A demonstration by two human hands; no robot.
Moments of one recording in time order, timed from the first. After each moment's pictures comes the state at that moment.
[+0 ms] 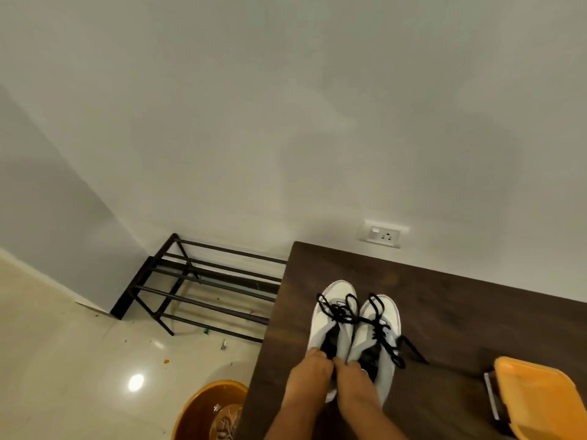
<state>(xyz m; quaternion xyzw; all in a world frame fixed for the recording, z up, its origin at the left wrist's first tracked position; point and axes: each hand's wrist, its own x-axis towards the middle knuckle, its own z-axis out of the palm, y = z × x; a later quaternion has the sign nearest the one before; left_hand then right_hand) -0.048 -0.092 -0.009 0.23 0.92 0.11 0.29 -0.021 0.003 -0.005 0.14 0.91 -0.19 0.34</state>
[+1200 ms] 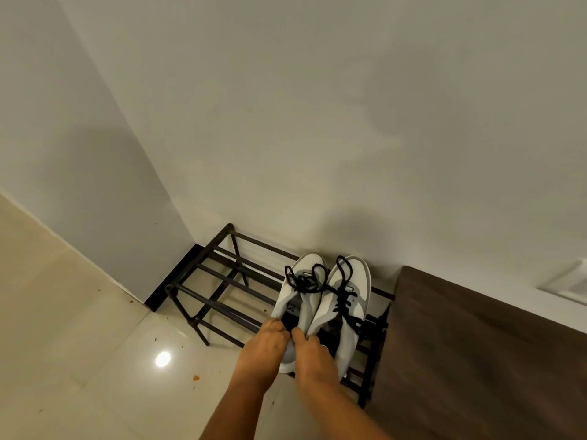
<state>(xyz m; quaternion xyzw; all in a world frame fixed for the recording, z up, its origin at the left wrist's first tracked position) -0.248 -0.331 -0.170 0.15 0.97 0.14 0.09 -0.236 -0.226 -0.153 -0.01 0.94 -0.19 0.28</state>
